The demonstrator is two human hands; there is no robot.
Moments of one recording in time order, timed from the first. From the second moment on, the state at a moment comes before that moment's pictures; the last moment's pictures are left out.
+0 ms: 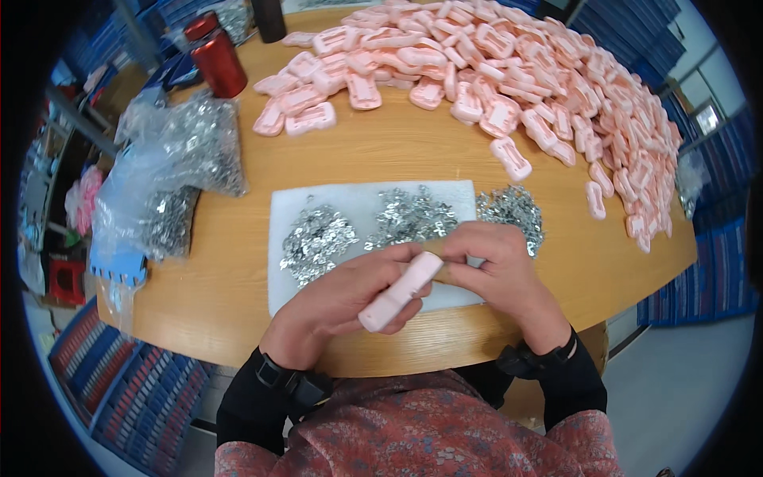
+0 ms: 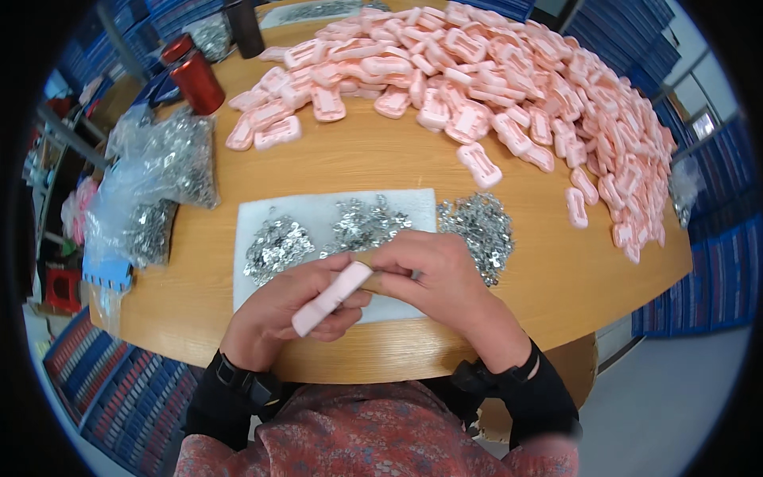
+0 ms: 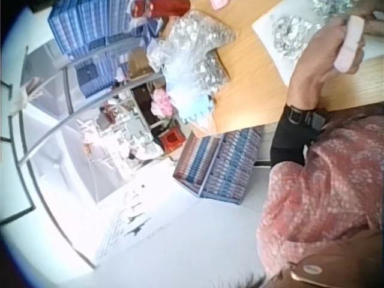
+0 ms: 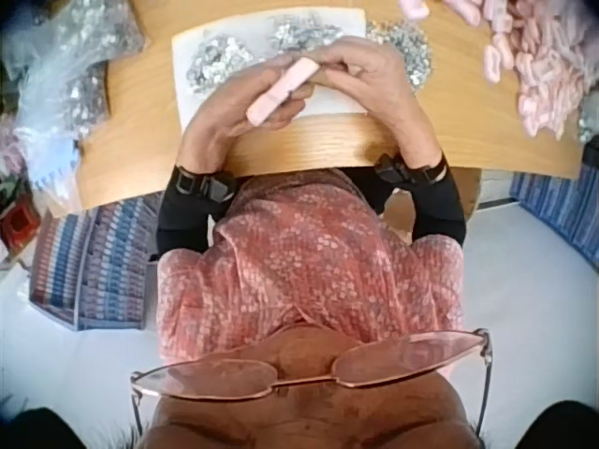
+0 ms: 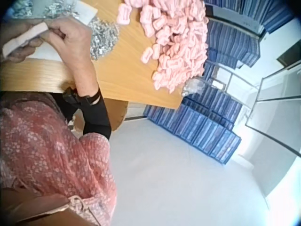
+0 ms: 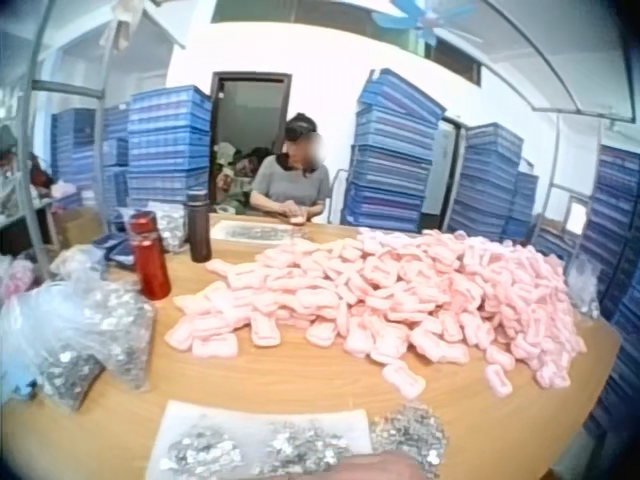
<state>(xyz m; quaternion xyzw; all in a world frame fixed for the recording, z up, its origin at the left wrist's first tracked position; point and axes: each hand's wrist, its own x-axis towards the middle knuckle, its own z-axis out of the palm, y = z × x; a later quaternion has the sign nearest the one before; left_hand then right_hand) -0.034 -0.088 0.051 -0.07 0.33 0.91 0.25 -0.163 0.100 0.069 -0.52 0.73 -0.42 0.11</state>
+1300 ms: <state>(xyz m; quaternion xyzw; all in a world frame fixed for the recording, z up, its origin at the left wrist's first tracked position) 0.075 -0.095 -0.013 -0.10 0.25 0.96 0.10 -0.140 0.028 0.058 -0.40 0.85 -0.27 0.20</state>
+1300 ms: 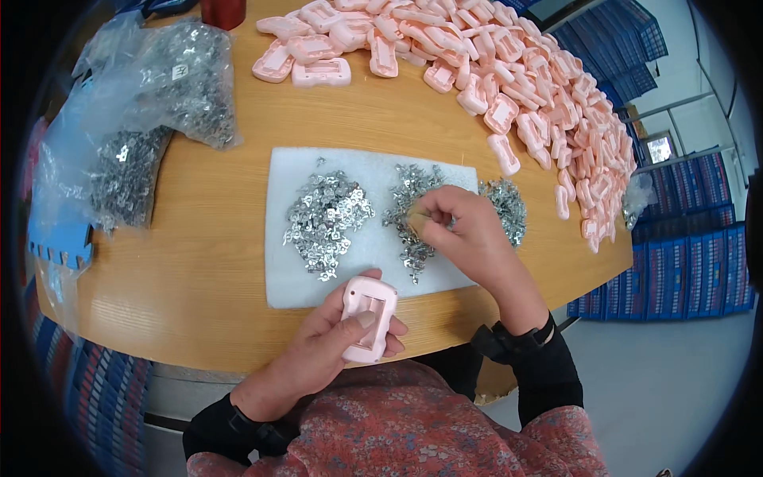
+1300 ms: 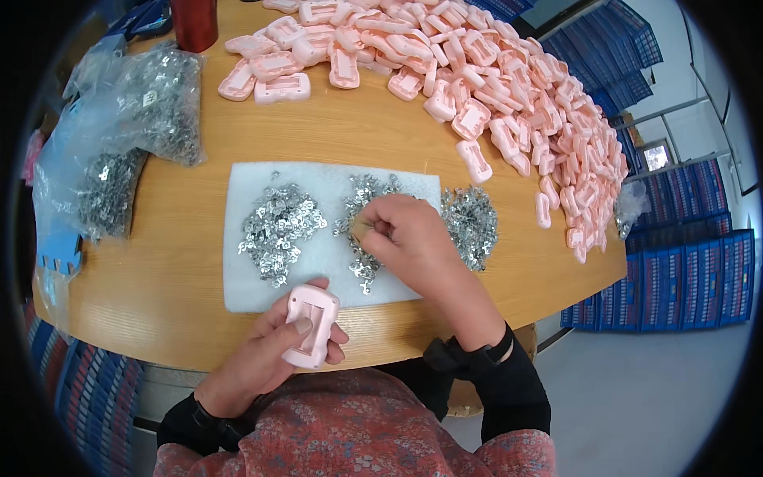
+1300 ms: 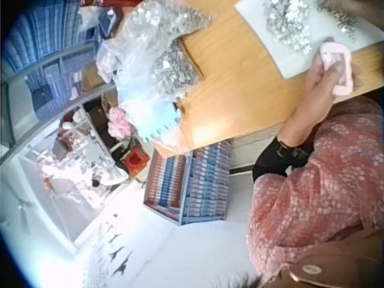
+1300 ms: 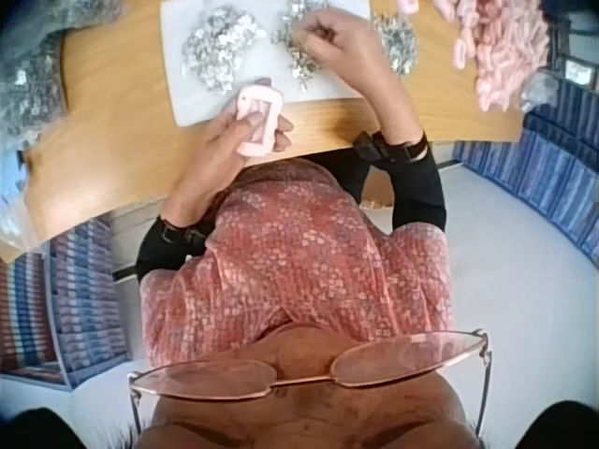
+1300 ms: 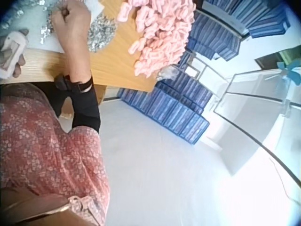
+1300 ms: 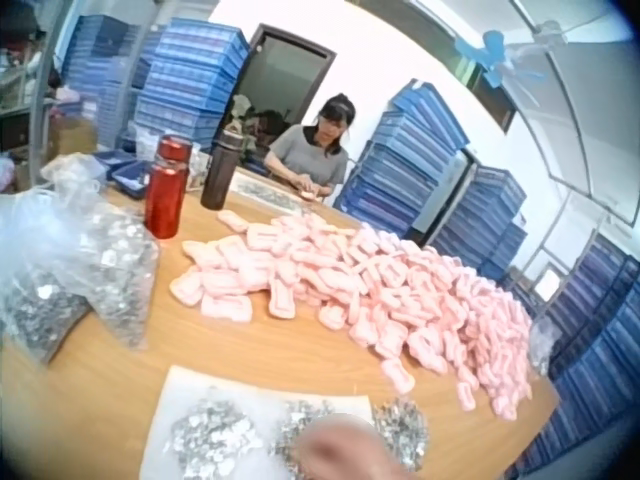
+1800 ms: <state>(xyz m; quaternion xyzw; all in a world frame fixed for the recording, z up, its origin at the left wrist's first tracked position) 0.043 -0.066 0.006 -0.15 0.12 0.98 0.05 -0.100 0.083 0.040 -0.42 0.66 -0.54 0.30</state>
